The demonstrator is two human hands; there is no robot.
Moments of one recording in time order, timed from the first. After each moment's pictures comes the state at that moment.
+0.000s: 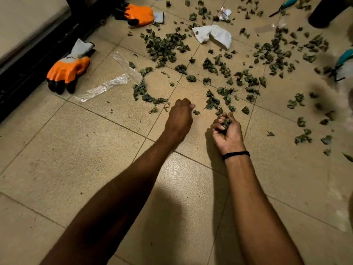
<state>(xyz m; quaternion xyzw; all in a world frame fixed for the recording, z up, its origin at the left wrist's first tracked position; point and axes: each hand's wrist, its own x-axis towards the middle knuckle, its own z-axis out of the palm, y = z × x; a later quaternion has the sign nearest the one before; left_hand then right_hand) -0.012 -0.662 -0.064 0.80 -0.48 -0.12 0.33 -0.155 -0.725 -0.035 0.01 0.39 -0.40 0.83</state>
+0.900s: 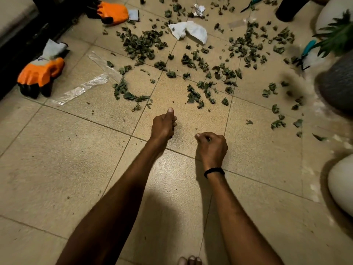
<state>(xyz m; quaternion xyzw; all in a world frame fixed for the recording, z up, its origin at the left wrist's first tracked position) -0.037 -0.627 -0.068 0.65 -0.14 -0.47 0.58 -0.194 -0.642 -0.054 -0.61 0.67 -0.28 0.32</state>
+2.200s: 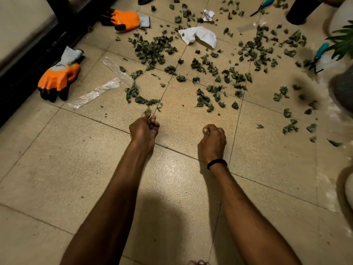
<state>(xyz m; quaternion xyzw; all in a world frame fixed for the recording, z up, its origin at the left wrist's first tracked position) 0.025 -0.597 -0.045 0.48 0.19 -0.44 0.74 -0.168 -0.665 -0.068 -0.72 0.62 -0.20 0.25</state>
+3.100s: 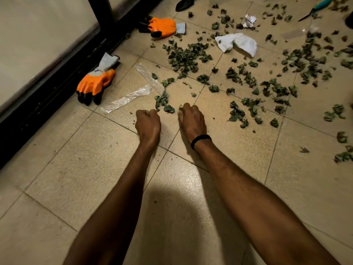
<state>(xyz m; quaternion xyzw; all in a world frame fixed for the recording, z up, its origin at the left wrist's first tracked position) 0.105 -0.598 -0.068 0.87 -0.06 -0.15 0.47 0.008 -0.692 -0.074 -0.87 0.42 -0.13 0.22</state>
